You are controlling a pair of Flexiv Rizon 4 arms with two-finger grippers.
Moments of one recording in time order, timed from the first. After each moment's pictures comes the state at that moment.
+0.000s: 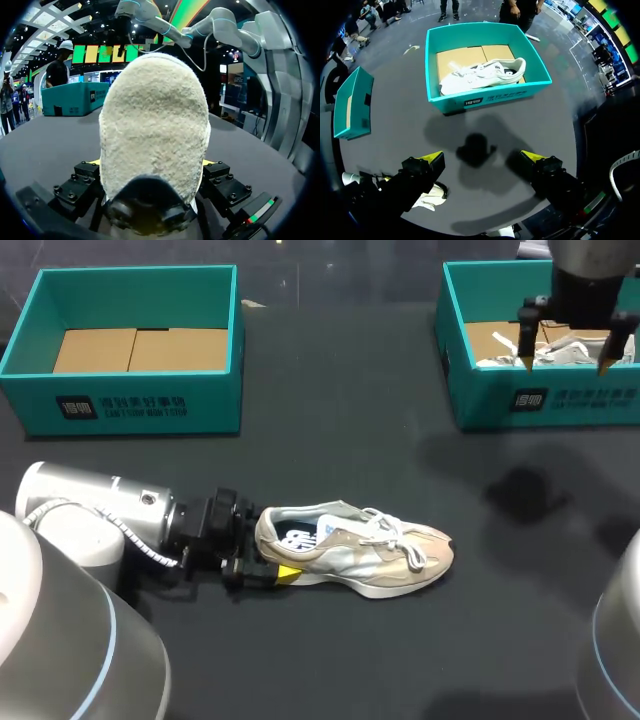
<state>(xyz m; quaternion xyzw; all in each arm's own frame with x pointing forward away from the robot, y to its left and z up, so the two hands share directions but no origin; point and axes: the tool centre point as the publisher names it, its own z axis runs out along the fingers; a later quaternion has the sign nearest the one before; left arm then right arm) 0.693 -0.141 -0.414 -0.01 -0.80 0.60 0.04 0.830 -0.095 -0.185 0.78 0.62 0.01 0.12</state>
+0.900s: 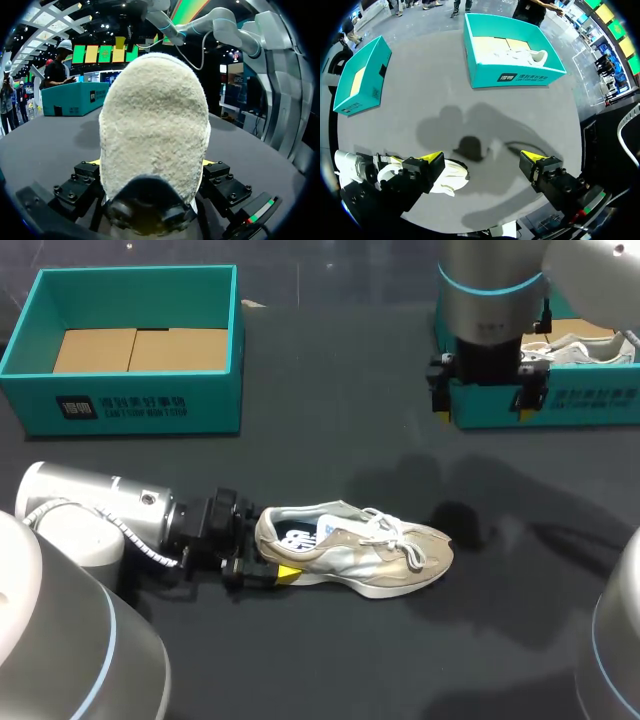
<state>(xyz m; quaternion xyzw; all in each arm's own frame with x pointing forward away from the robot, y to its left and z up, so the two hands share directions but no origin) 0.693 -0.141 -0.414 -0.01 -0.80 0.60 0.04 0.768 0.013 -0.205 0.75 0.65 0.00 0.13</state>
